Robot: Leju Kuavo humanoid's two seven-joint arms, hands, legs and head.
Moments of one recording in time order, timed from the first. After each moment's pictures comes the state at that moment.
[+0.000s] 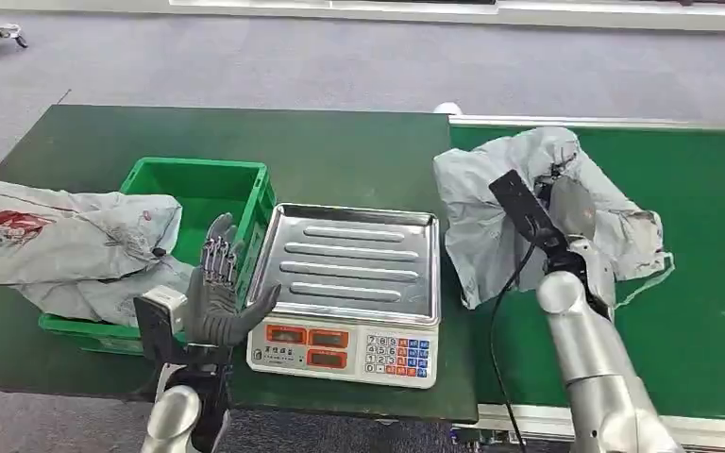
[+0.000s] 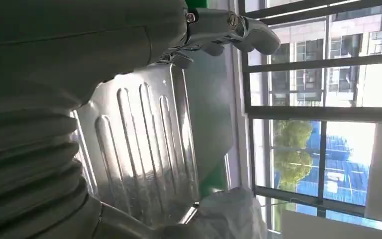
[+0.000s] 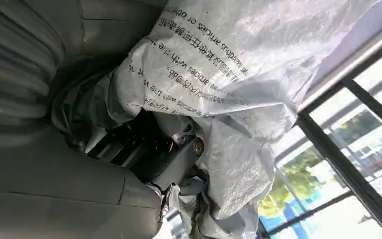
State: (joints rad) left arm 0.01 -0.20 -0.11 -1.46 -0.04 -0.05 -0.42; right arm -0.59 0.04 0.07 -1.03 0.84 -0.22 -0.03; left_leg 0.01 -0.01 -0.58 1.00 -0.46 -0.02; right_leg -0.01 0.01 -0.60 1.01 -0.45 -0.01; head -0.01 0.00
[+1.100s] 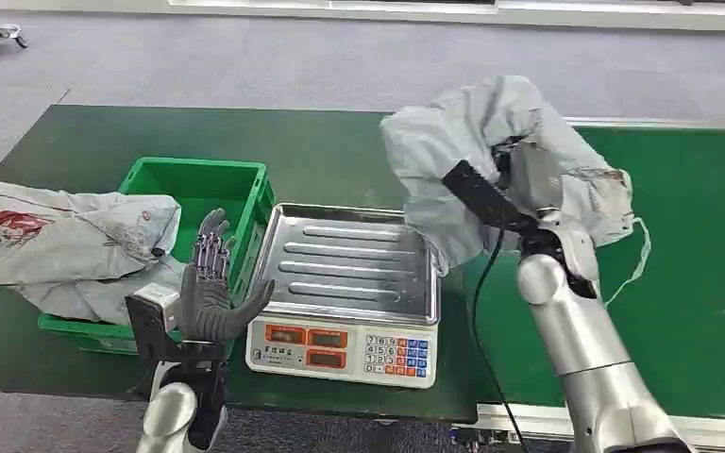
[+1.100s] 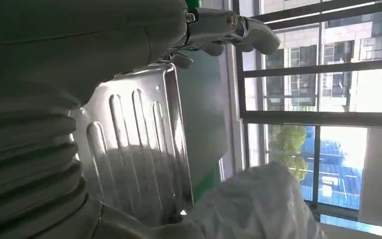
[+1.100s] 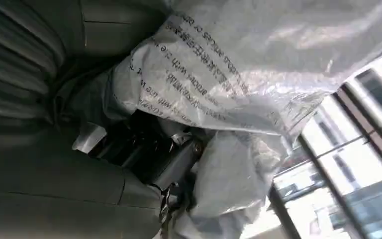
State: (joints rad) left arm -0.01 -0.20 -0.09 -1.47 -0.05 -0.05 -0.42; right arm -0.63 0.05 0.33 -1.15 0.82 -0.14 -0.05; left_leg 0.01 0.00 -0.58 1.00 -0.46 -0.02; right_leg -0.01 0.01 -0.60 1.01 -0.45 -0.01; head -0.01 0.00
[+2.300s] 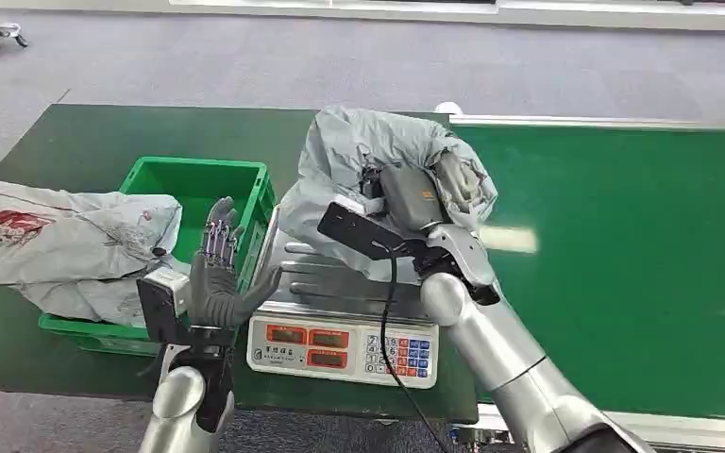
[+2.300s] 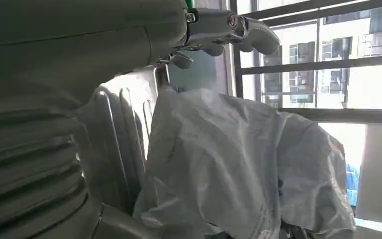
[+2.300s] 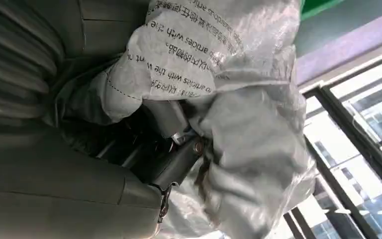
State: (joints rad) left arm -0.07 -0.21 -0.09 -1.40 -0.05 -0.05 -0.42; right arm -0.68 0.20 0.58 -1.09 0.70 -0.10 -0.06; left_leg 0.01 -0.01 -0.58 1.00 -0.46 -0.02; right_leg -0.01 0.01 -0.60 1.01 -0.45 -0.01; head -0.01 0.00
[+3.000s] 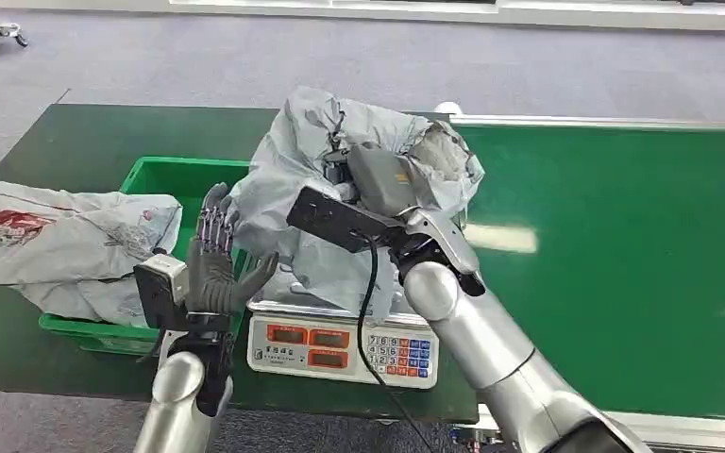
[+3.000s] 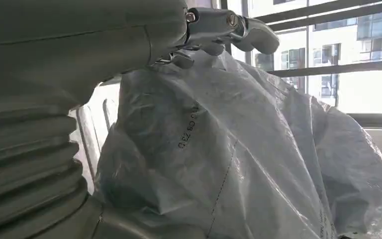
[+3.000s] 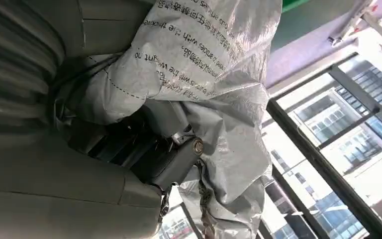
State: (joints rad) left arm -0.12 -0.21 -0.07 -1.38 -0.06 -0.05 -0.43; right arm -0.71 0.24 0.62 -1.19 0.58 -0.04 -0.06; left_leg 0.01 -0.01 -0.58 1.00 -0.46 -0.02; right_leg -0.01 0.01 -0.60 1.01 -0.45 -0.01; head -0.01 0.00
